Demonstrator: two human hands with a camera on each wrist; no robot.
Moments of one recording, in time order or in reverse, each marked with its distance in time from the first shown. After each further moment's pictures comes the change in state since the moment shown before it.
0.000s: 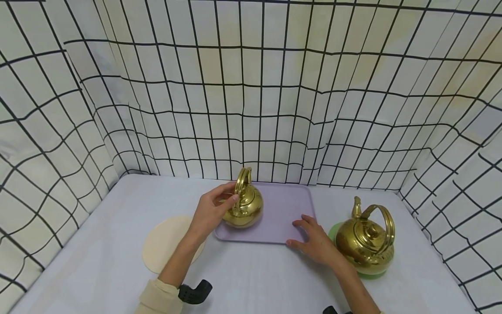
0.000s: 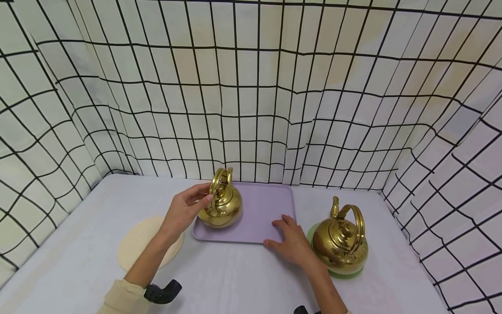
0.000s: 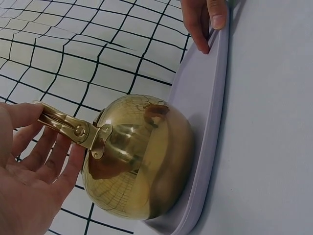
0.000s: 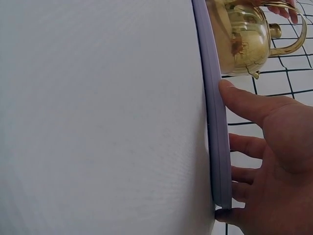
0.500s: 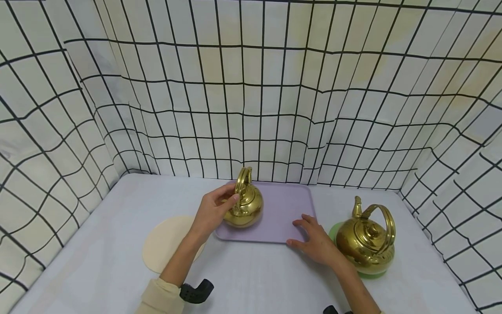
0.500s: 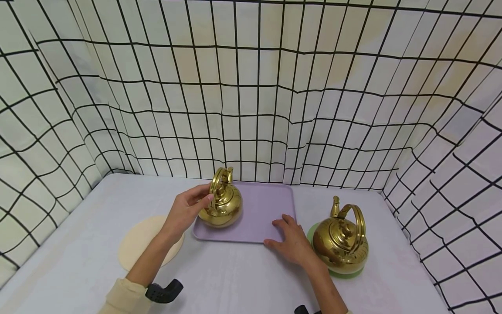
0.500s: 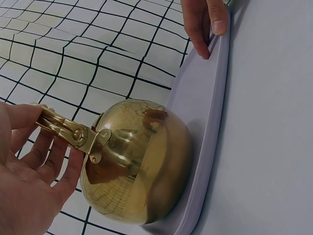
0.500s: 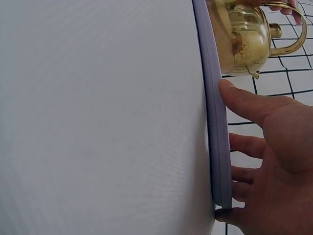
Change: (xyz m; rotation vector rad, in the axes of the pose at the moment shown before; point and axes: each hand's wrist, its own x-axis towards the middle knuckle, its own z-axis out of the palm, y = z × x) left_hand 0.001 0.002 0.004 -0.011 -0.004 -0.031; right_hand -0.002 0.002 0.000 0.007 -0.002 -0.006
